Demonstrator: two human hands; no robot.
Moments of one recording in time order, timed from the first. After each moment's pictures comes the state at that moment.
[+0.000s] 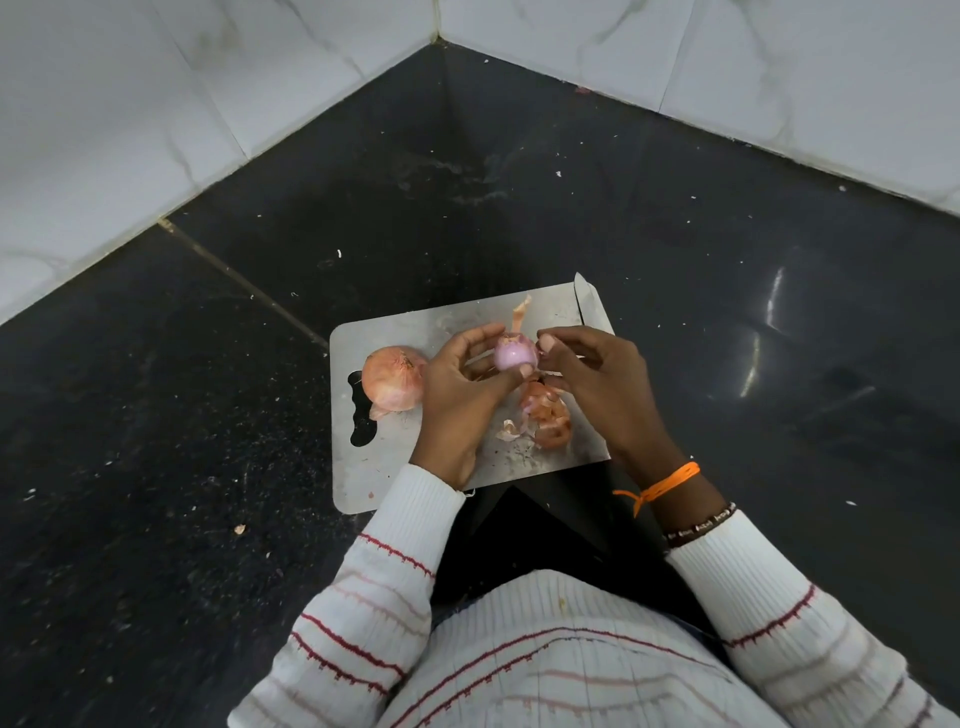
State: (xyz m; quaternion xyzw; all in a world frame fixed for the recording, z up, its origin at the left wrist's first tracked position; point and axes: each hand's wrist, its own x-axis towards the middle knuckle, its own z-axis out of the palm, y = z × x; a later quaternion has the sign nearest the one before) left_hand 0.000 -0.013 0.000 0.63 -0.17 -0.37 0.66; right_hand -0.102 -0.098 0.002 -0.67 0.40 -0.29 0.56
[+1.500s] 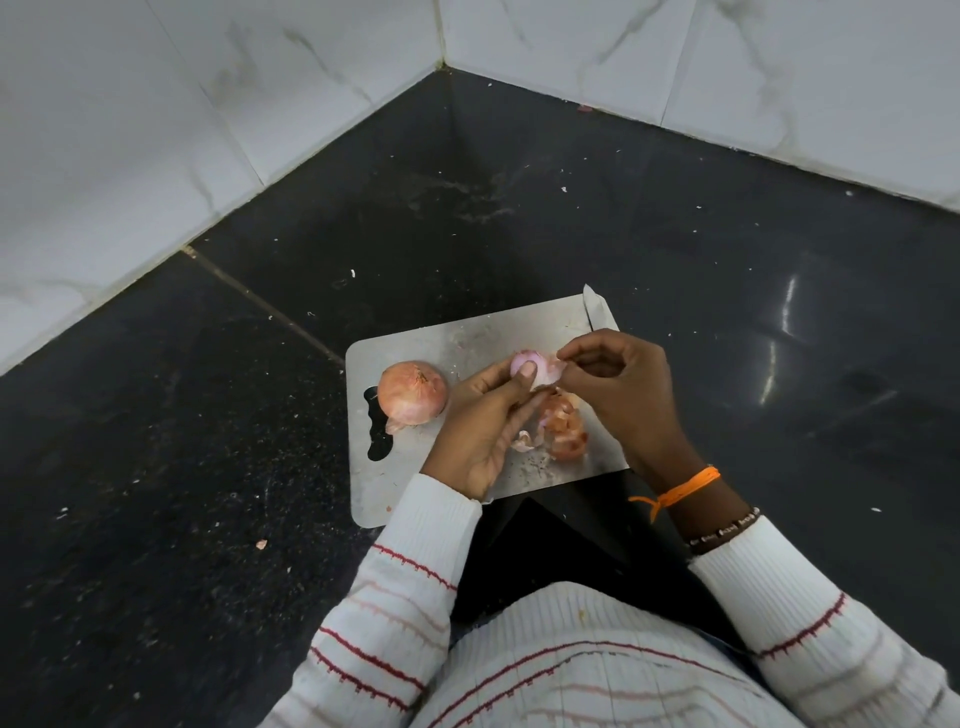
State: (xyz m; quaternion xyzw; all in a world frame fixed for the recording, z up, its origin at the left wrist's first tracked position) left_hand -0.005 -0.013 0.015 0.52 -0.05 -0.52 0.68; right_hand -0.107 -0.100 0.008 -0.67 0.39 -0.34 0.54
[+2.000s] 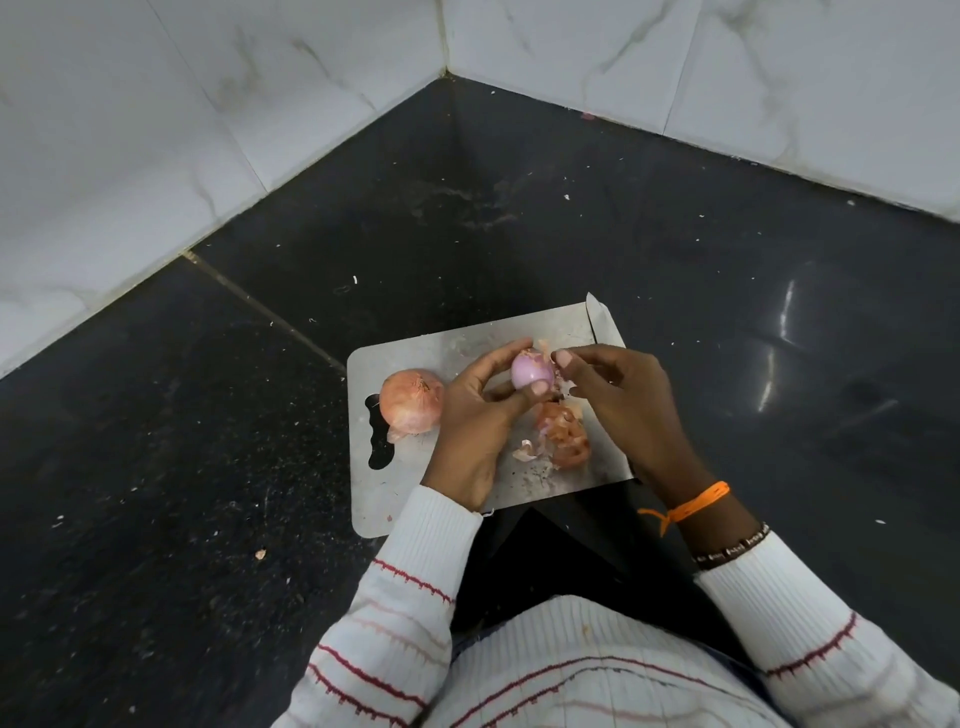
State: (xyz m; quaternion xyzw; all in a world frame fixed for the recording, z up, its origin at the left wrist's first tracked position) left_hand 0.000 -0.008 0.017 0.58 -0.16 -0.44 0.66; right_hand -0.103 -0.099 0.012 -0.70 0.41 -0.29 0.51
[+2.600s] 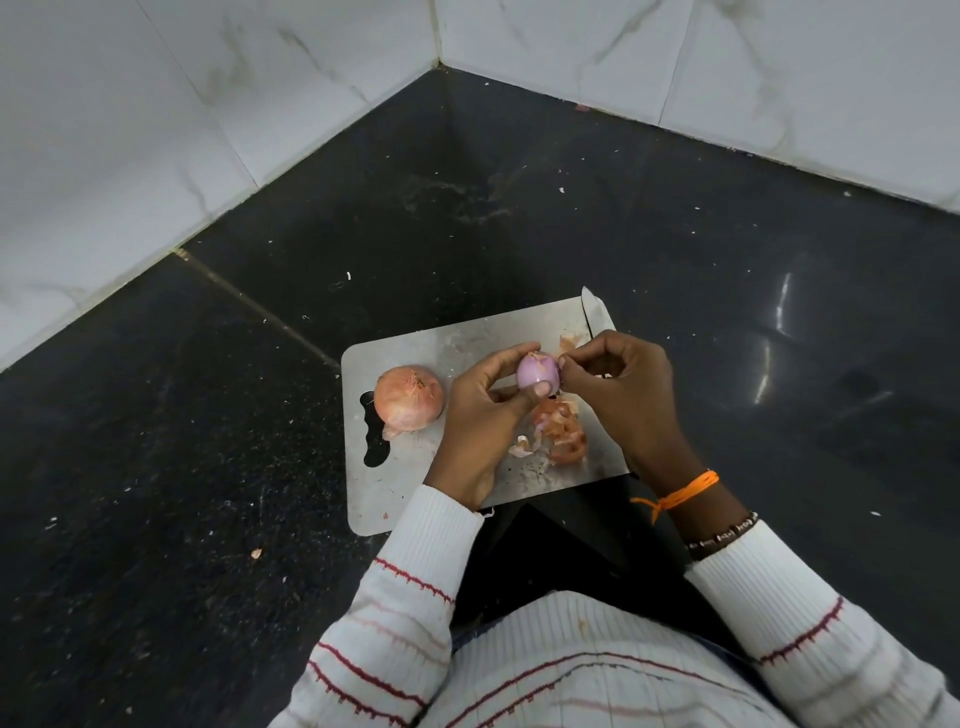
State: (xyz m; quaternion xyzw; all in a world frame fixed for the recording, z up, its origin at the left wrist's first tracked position) left_hand -0.005 -0.012 0.014 0.65 -0.21 -0.41 0.61; right_hand -0.104 -0.104 0.004 -0.70 0.39 -0.35 0.49
